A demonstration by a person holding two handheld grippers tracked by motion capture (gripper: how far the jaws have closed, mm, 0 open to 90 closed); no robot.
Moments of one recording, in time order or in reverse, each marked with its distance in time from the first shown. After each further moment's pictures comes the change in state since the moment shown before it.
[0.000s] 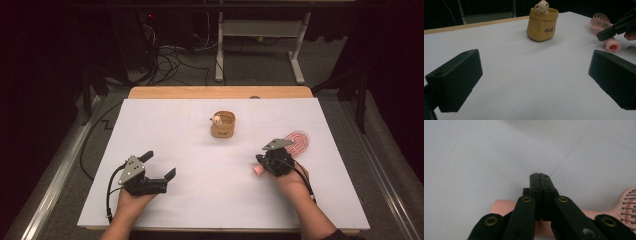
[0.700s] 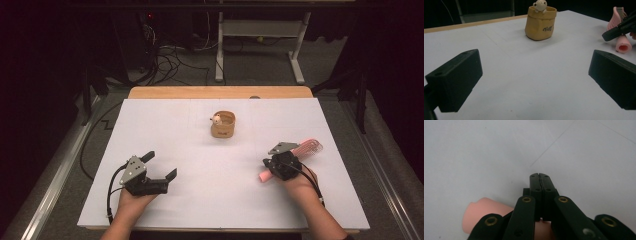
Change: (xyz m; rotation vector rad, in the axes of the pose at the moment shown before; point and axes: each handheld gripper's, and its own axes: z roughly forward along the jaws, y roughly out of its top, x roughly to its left) left arm -0.002 0.000 0.003 0.009 -0.011 0.006; right arm -0.007 -0.013 -0.012 0.057 -0.022 -0.038
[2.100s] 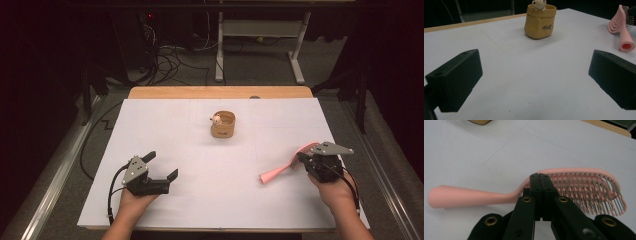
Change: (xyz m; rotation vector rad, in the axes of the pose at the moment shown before) left arm -0.002 0.000 0.002 0.010 0.004 0.006; right arm -0.047 -0.036 -0.071 -0.156 -0.152 0.120
